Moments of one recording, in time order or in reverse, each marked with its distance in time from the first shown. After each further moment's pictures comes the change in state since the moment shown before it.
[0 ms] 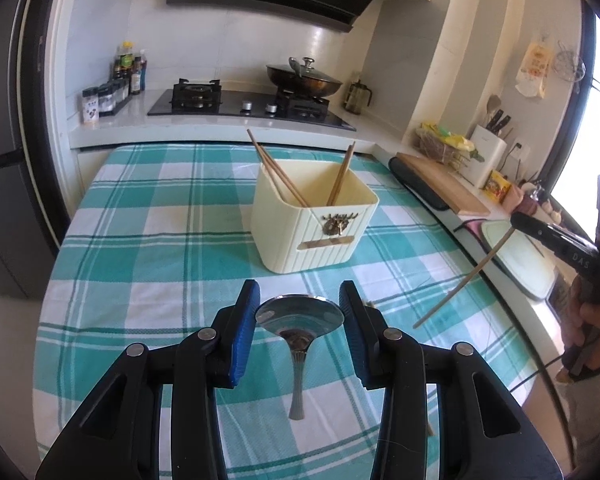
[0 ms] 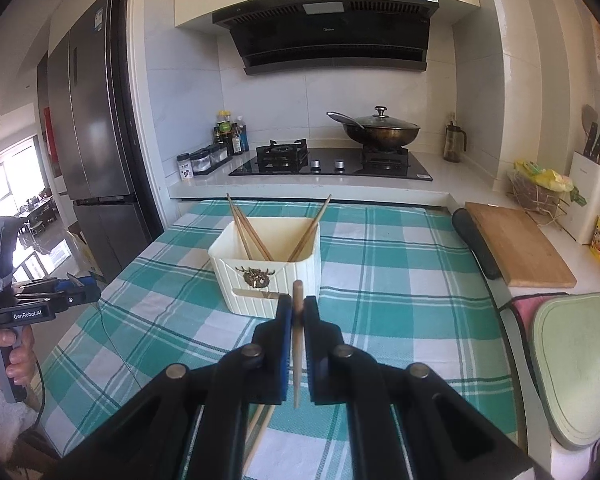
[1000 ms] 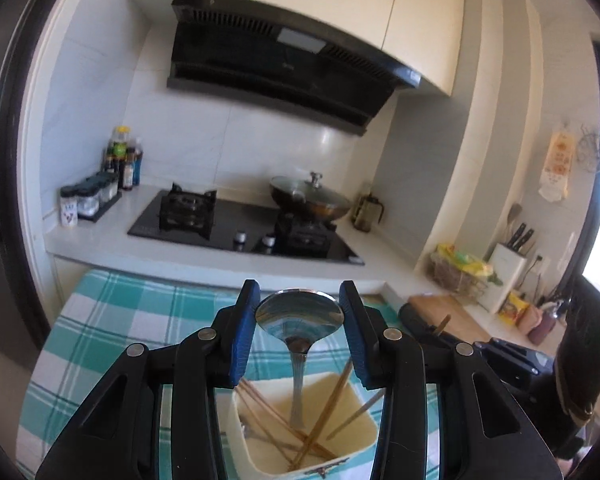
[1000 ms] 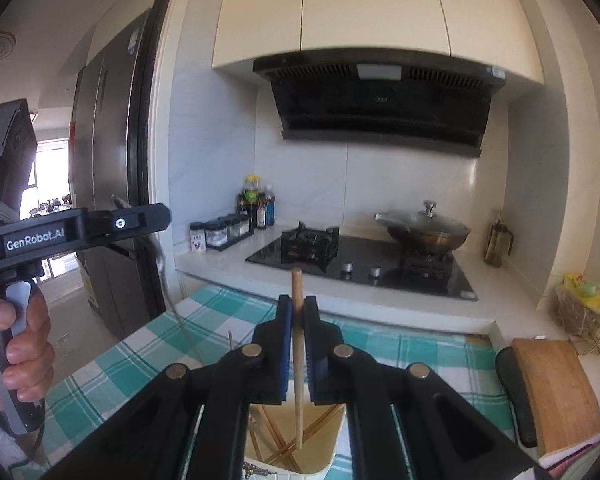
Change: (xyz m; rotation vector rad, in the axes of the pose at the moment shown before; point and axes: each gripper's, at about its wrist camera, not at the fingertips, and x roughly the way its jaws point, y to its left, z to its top) left arm 0.096 -0.008 0.193 -0.068 -0.307 0.036; right arm 0.135 0.034 0.147 -0.139 -0.209 0.077
